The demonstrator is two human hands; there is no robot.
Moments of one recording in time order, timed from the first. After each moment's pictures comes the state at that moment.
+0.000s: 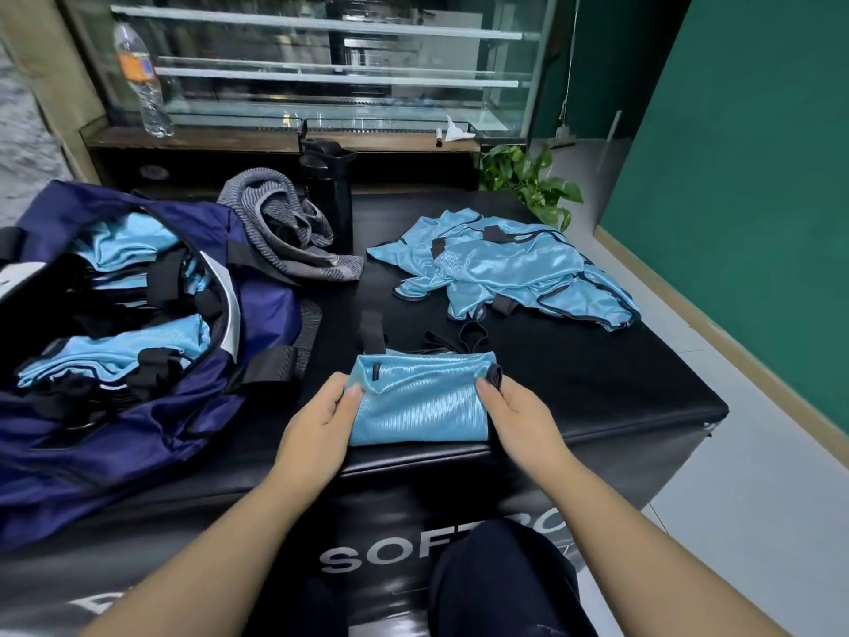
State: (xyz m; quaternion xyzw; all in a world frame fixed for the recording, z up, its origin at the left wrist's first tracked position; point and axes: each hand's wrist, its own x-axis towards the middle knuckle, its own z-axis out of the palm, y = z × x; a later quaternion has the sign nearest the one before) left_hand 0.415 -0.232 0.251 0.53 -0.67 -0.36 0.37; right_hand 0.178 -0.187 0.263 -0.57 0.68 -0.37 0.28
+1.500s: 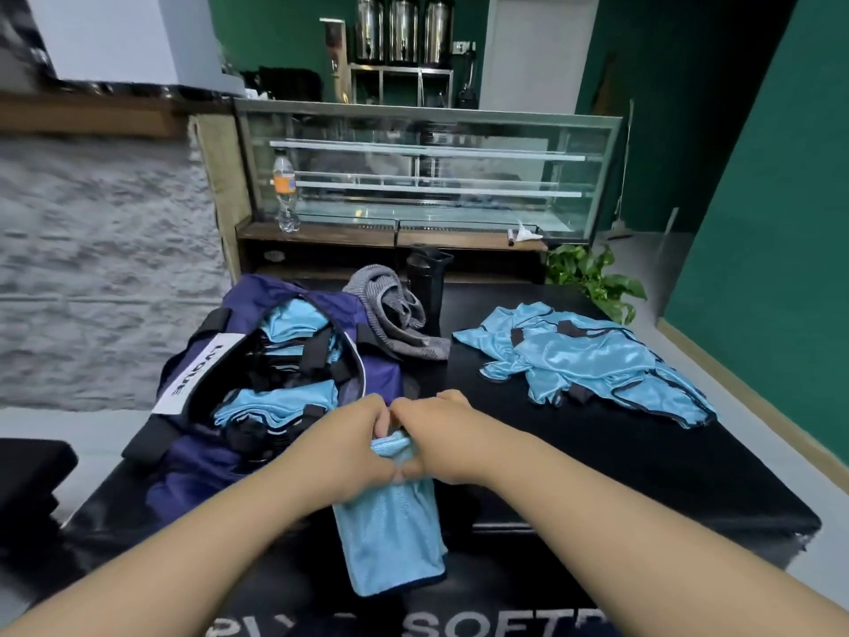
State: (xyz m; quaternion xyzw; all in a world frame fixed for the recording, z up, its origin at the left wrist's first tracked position) left_hand 0.505 -0.200 0.395 0.54 -0.79 -0.21 0.21; right_hand 0.355 -0.204 0.412 -0.87 0.49 -0.02 0.08
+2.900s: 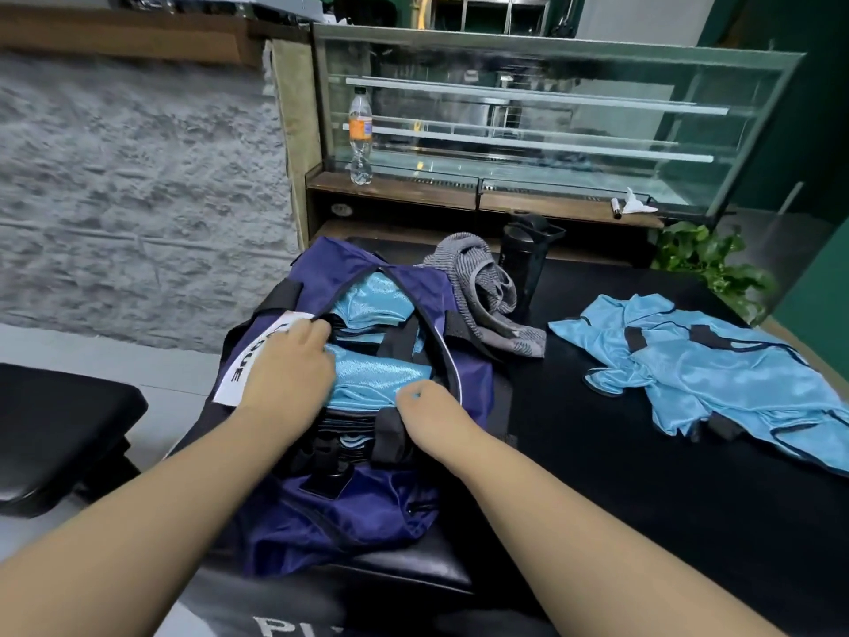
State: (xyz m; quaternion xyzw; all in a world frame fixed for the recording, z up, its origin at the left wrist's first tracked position) left_hand 0.646 -0.331 0.353 0.62 -0.77 0.17 -0.04; right_hand 0.469 -0.322 0.344 -0.68 0.58 -0.19 0.40
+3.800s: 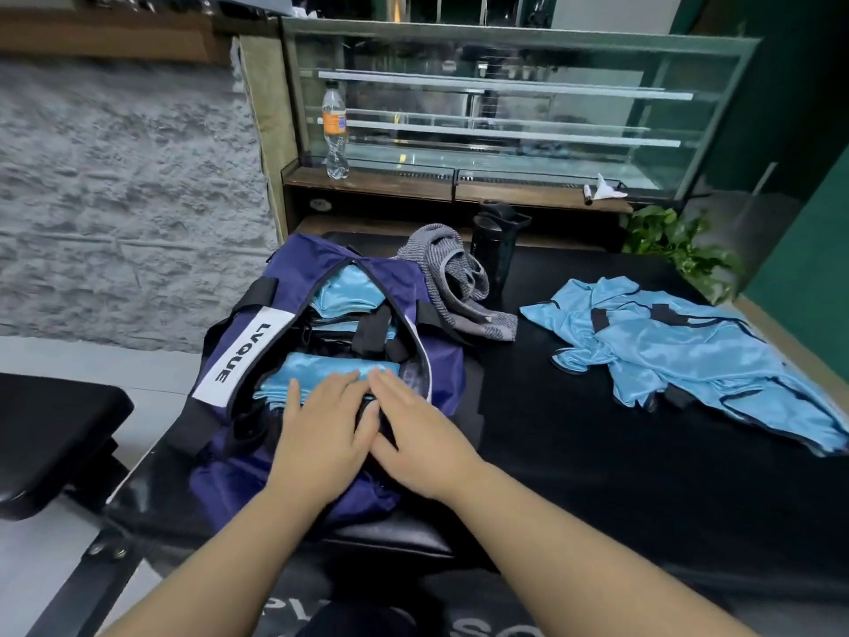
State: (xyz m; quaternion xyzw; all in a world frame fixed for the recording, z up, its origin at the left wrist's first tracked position) left_hand 0.581 -0.267 0.313 0.65 -0.73 -0.02 0.21; right_hand 0.440 -0.285 0.315 -0.85 0.42 -0.26 0.20
